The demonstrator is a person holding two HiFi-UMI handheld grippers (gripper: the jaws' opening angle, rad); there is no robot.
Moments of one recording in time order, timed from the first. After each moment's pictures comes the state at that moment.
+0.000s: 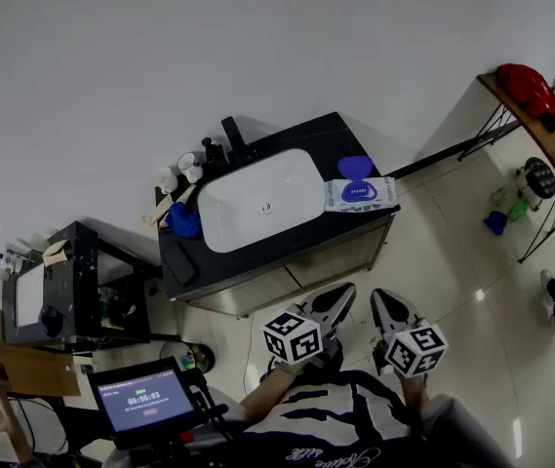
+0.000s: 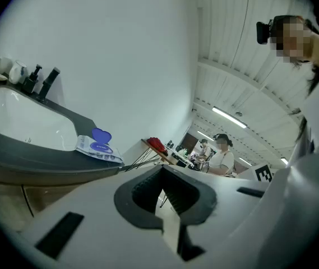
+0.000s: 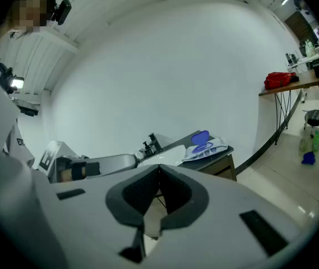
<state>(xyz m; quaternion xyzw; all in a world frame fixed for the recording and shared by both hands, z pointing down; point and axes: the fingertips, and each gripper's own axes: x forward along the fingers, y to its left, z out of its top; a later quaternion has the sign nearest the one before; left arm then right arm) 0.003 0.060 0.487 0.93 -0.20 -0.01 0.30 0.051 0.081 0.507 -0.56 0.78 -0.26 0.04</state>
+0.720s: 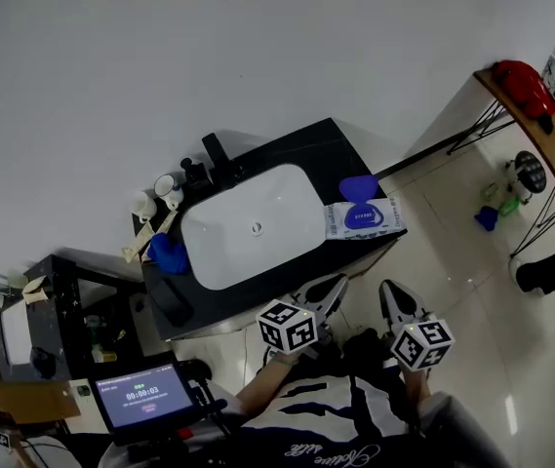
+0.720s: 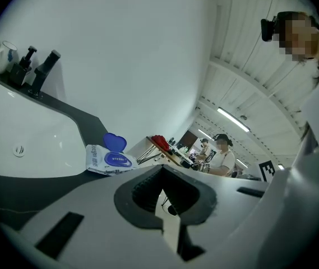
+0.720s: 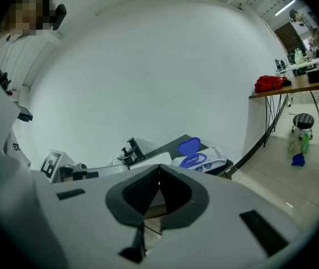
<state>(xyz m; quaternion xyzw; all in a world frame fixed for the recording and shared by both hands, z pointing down) -0.011 -0.077 0.520 0.92 -0.19 0.01 0.35 0.069 -0.038 0.517 -0.61 0.74 -0.28 0.02</state>
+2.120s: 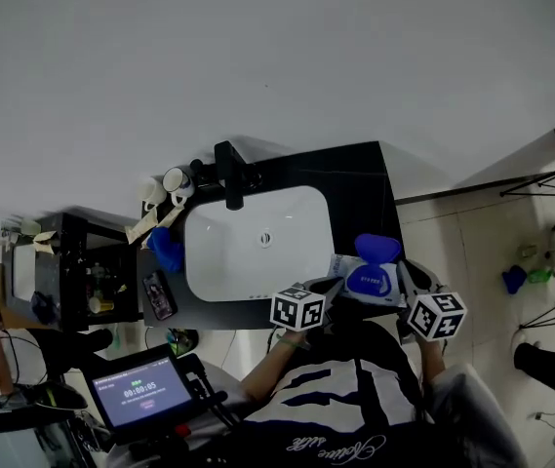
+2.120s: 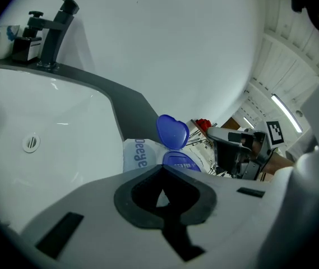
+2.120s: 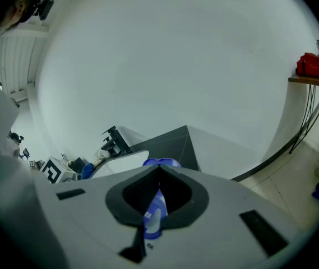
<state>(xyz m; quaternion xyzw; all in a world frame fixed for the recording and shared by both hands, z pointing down) 0.041 -0.234 0.656 0.81 -0.33 0.17 0.44 0.173 -0.275 0.588 -0.49 0.80 -0.34 -0.09</state>
